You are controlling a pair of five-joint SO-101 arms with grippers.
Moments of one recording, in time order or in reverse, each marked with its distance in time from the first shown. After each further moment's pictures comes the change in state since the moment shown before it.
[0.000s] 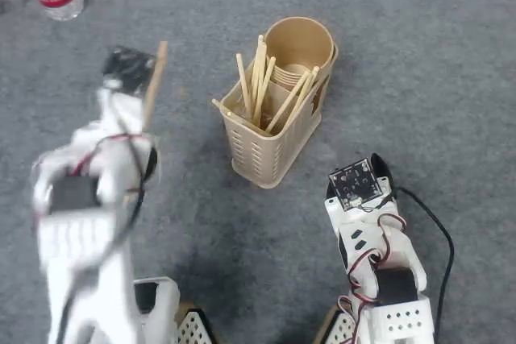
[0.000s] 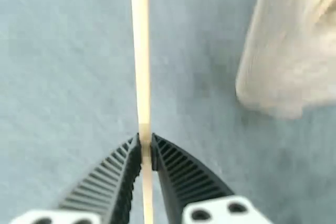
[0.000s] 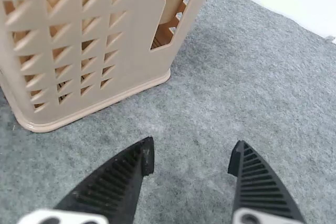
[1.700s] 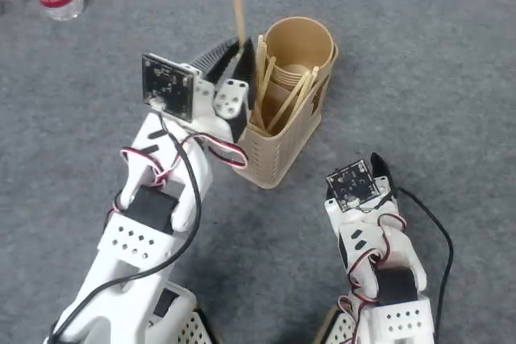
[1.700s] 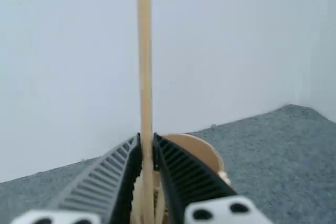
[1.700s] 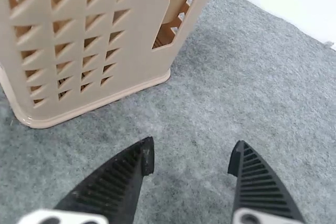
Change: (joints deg) left arm 28.8 -3.3 16.9 -66.6 22.8; right arm 0.0 0.0 0.0 0.0 2.1
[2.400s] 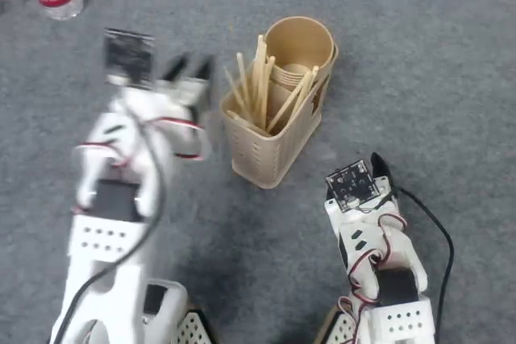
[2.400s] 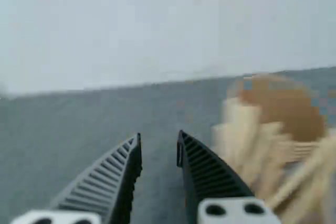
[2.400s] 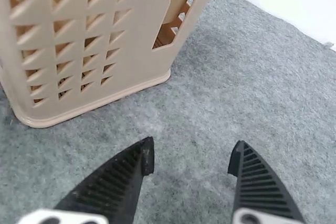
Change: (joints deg) left arm -15.0 0.4 -8.0 25.8 0.0; right arm 0.0 0.0 0.0 0.0 0.2
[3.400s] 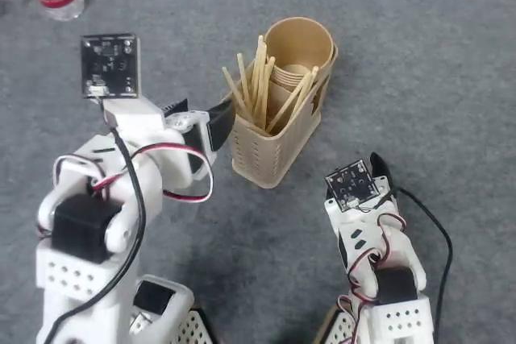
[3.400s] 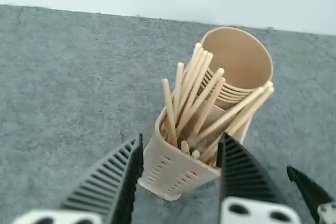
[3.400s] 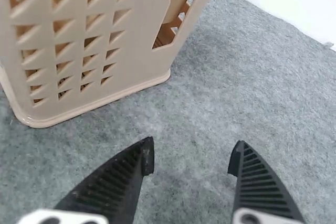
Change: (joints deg) left arm 9.8 0.6 -26.7 46.5 18.5; right arm 0.0 0.0 0.0 0.0 0.0
